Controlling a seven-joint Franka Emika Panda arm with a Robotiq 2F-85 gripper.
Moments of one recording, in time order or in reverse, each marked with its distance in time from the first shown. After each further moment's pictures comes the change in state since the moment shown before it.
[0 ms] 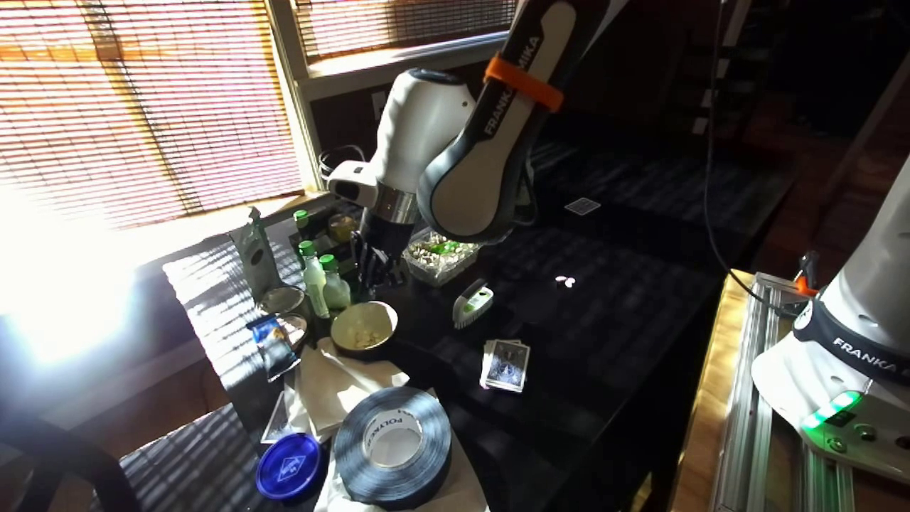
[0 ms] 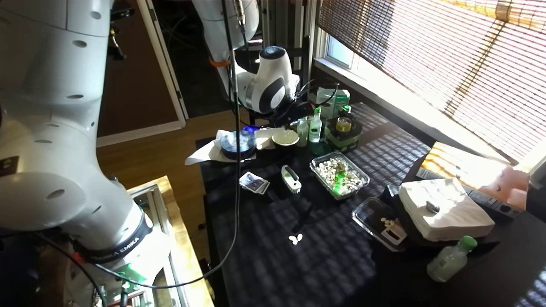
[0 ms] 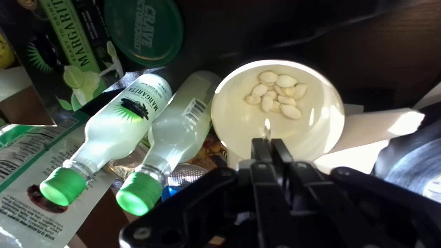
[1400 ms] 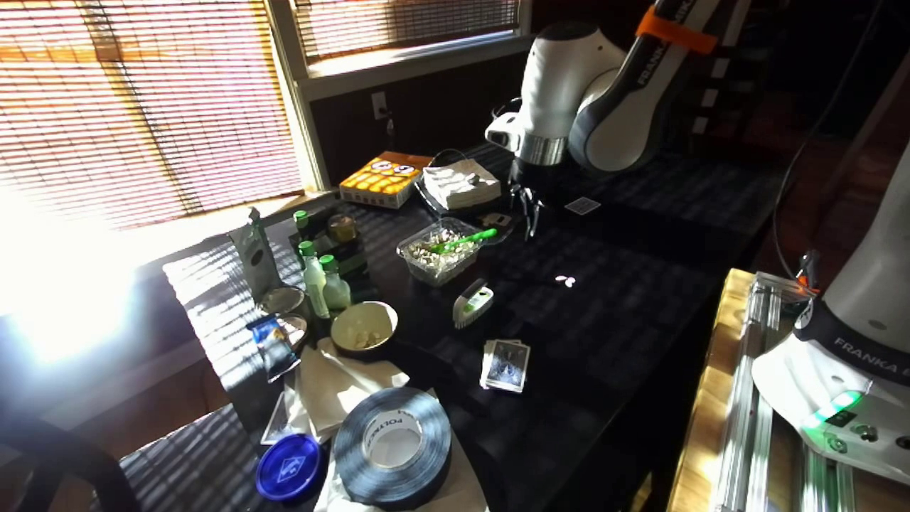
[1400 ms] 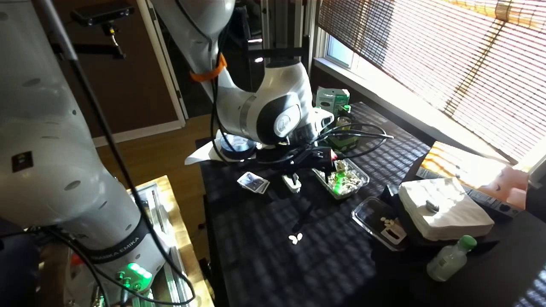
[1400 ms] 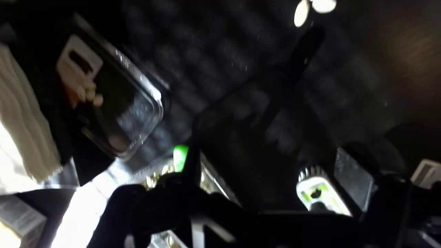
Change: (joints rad) arm 0.150 -0.368 -0.643 -0.399 -0.319 -0.133 0.390
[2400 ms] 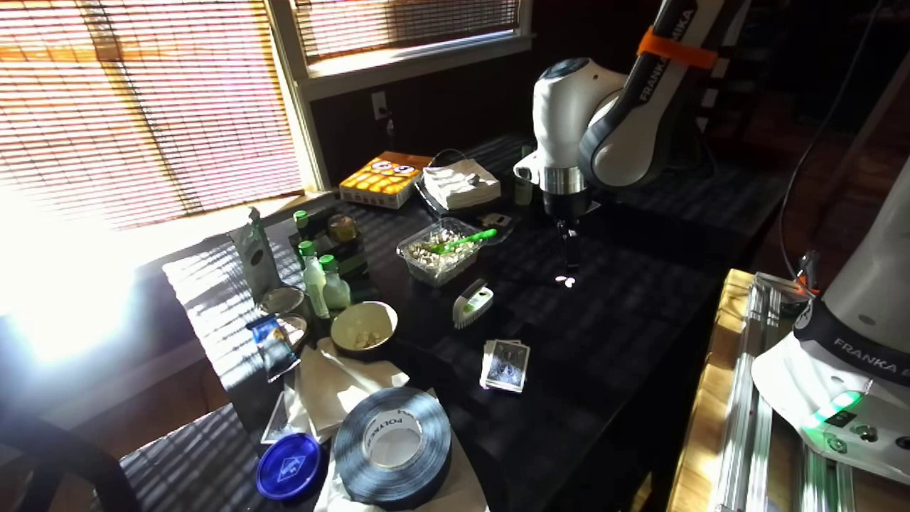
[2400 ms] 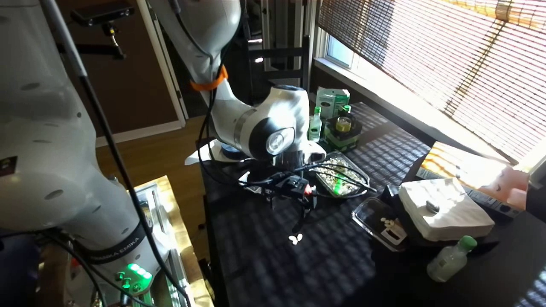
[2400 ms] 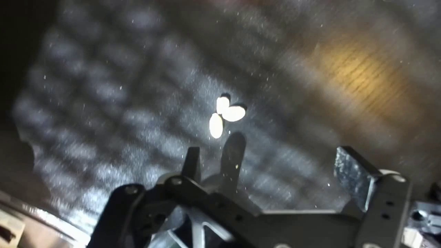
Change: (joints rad) arm -0.164 0.052 0.140 -0.038 0.074 -0.199 0.160
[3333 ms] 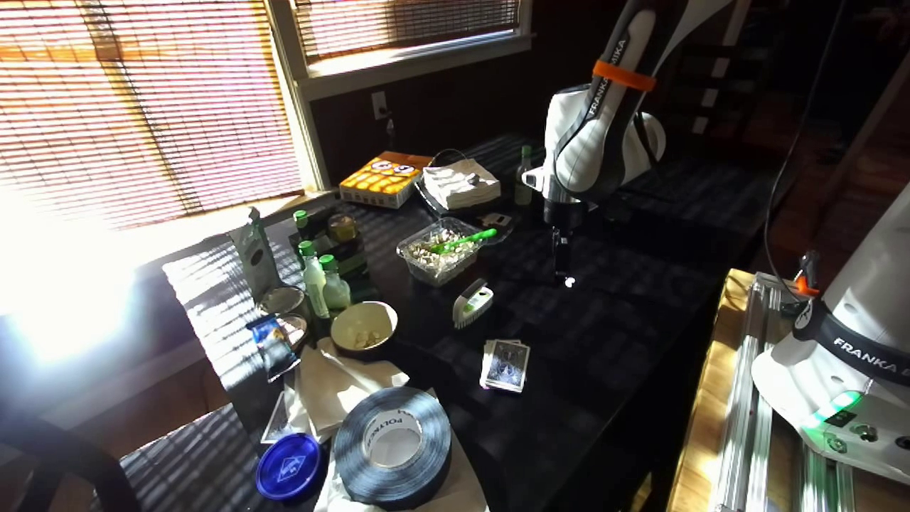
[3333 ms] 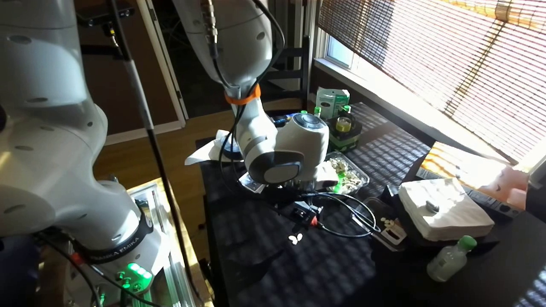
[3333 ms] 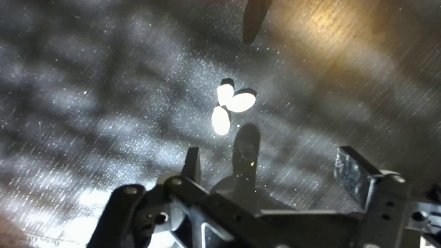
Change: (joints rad) arm -0.283 0.168 0.217 0.059 0.364 0.161 -0.288
